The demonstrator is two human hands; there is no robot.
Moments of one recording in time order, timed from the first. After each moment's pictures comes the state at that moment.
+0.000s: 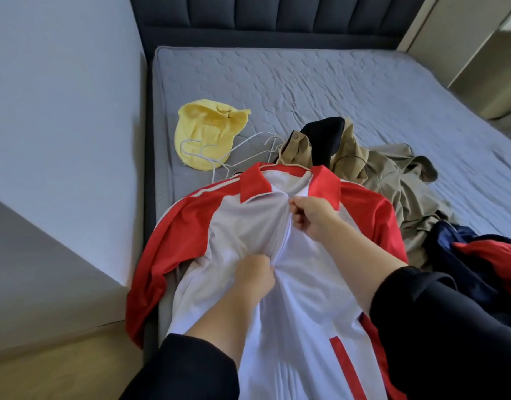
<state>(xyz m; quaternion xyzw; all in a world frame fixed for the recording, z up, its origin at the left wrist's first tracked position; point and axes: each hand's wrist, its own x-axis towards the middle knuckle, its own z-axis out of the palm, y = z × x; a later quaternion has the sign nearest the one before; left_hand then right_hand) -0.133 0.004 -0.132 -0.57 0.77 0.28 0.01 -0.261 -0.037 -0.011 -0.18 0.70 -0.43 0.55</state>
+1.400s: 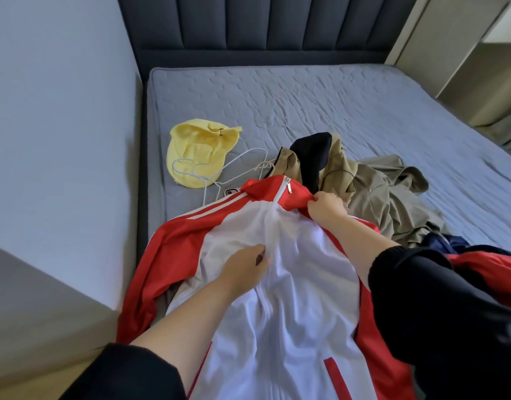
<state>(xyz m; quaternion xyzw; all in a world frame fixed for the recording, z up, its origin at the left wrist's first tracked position) -0.123 -0.029 -0.086 -0.50 0.78 0.37 -0.11 -0.341 -0.074 -0.018 -0.47 0.86 -0.08 0.18</state>
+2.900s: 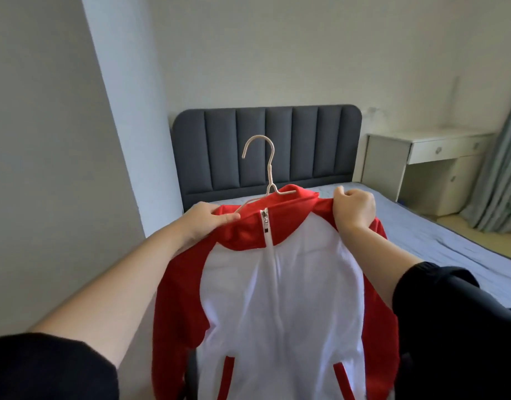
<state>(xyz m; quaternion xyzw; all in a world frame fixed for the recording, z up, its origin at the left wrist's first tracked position) 0.006 0.080 0.321 -0.44 0.75 0.39 -0.30 -0.282 0.132 0.312 -0.33 0.74 -0.59 -0.01</state>
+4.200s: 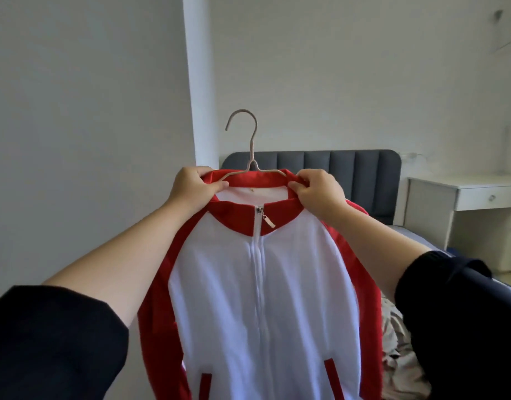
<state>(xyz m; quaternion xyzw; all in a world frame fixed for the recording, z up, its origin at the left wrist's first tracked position) 0.095 0.138 0.446 -0.45 0.70 0.08 -0.55 -0.154 0.174 0.444 -0.67 0.59 -0.44 -0.03</state>
